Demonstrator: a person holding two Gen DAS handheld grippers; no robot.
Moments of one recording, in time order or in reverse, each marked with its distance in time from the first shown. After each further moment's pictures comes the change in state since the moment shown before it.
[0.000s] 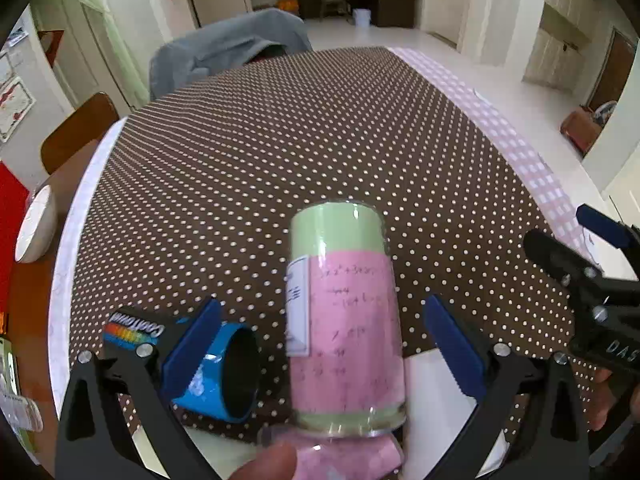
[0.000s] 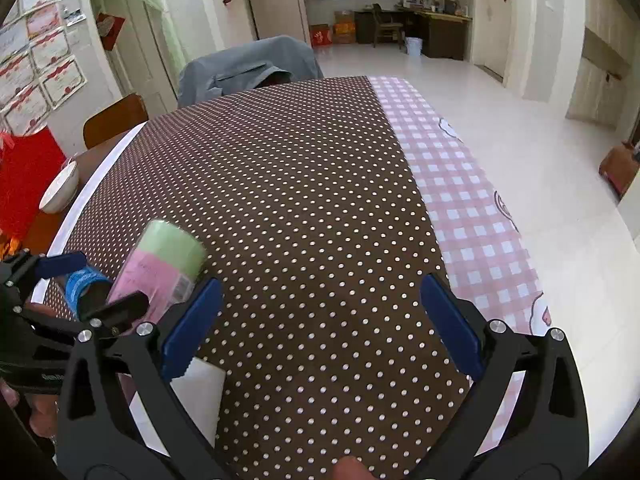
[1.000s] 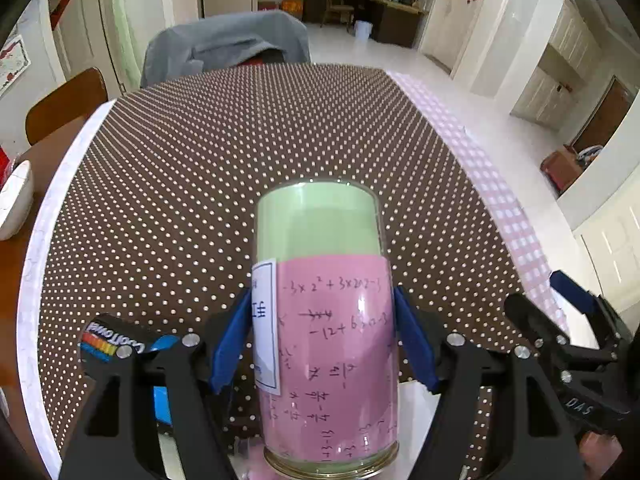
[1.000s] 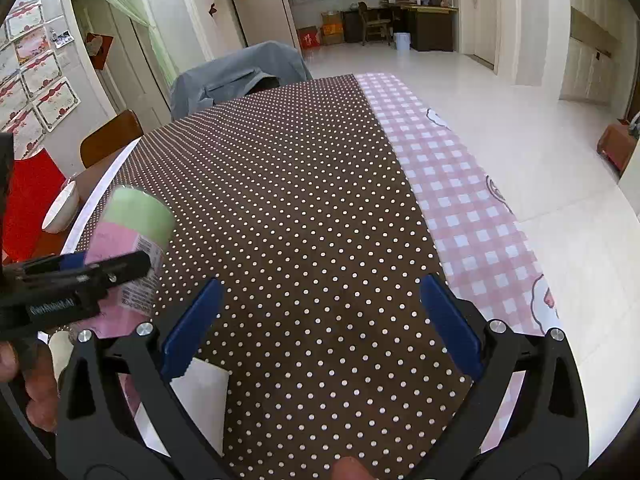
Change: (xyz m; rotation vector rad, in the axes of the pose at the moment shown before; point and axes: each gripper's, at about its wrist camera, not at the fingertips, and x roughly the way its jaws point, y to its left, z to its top) left arm -0.014 0.019 0.022 -0.129 -0.044 -0.130; right arm -0.016 -0.005 -0.009 0.056 -0.020 0.014
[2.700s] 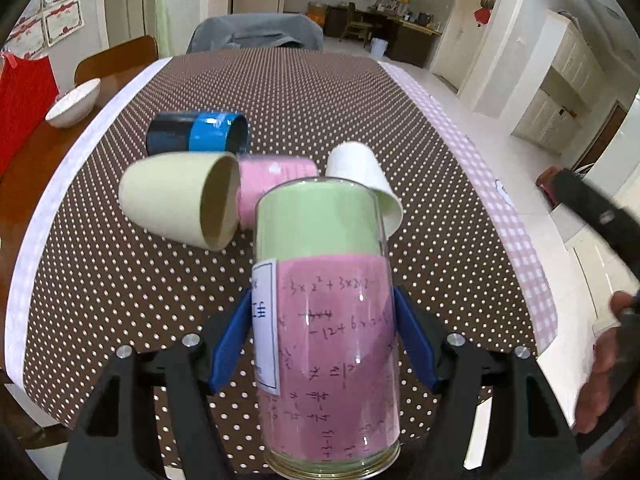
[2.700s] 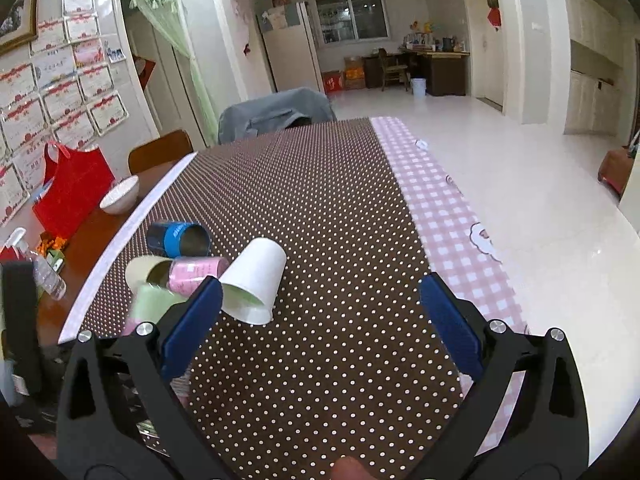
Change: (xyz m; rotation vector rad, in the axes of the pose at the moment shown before) left arm -0.098 -0.031 -0.215 -0.091 -0.054 0.018; right arm -0.160 0.001 -0.101 -0.048 -0.181 0.070
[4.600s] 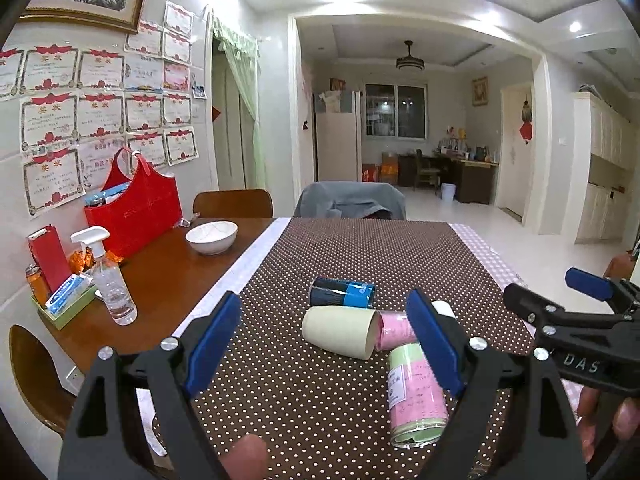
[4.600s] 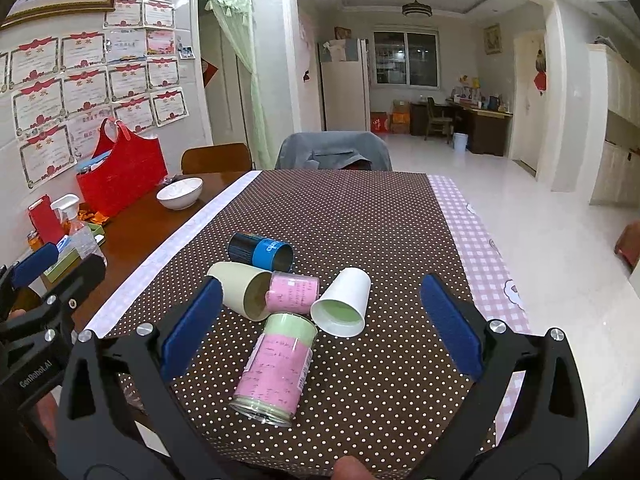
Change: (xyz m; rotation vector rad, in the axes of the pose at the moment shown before) left arm -0.198 0.035 -0.046 -0.028 -0.621 0.323; right arm -0.068 0.106 -0.006 -0.204 -0.122 0.090
